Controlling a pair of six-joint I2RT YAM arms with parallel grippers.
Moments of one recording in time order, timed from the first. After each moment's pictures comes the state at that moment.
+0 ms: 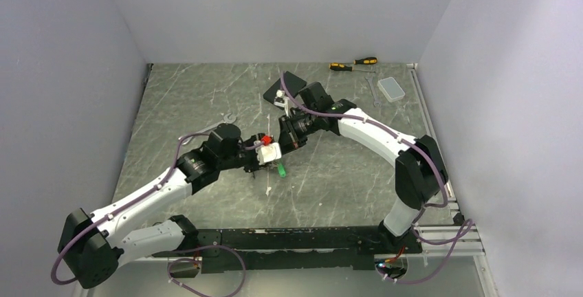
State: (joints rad) left arm -0.74 1.02 0.74 -0.21 0.31 0.61; right arm 0.66 1.67 1.32 -0.54 -0.84 0.23
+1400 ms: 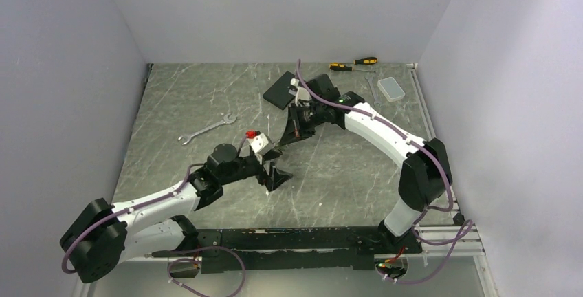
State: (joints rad) left arm -0.79 1.06 0.43 0.44 0.40 -0.15; right arm 0.62 1.66 1.40 -0.62 -0.62 0.50
